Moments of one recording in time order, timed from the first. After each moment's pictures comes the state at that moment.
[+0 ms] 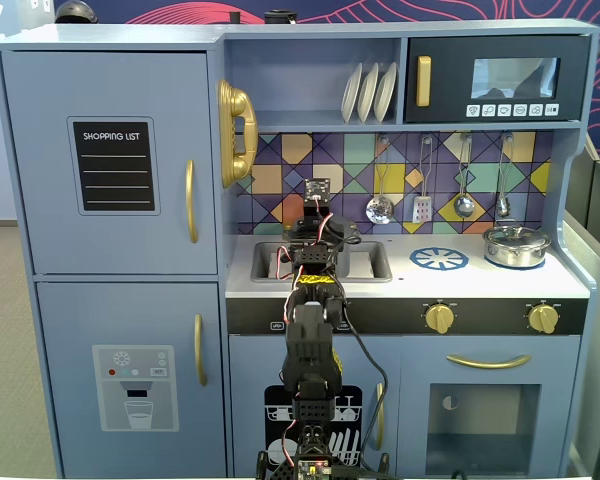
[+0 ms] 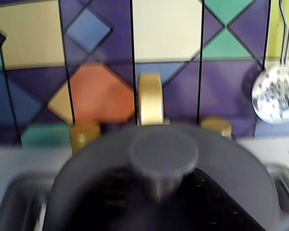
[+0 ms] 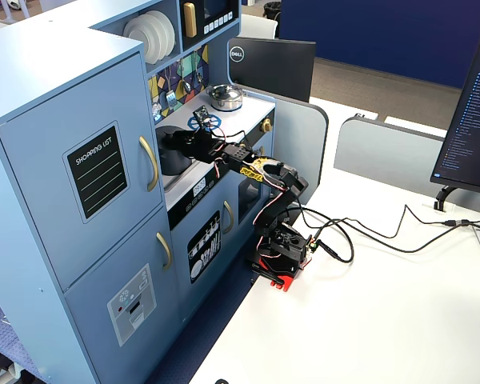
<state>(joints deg) 1.6 124.3 114.8 6.2 -93.0</state>
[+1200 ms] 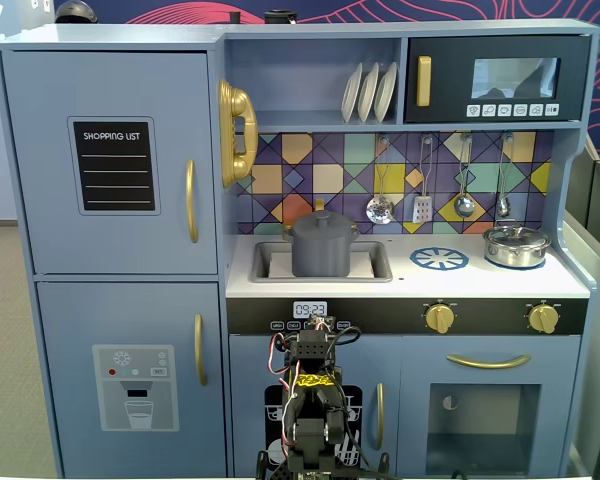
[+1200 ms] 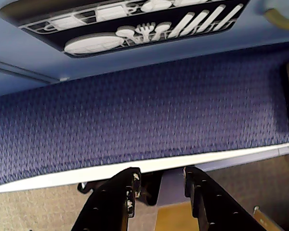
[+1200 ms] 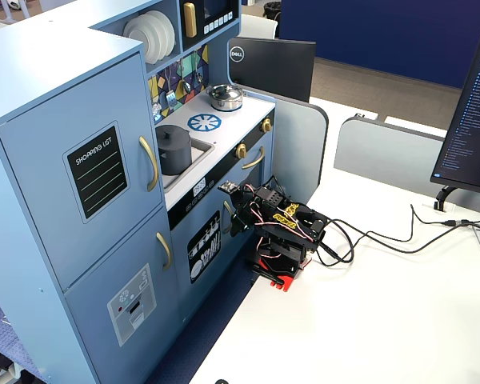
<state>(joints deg) -0.2 182.7 172.0 77.7 -84.6</state>
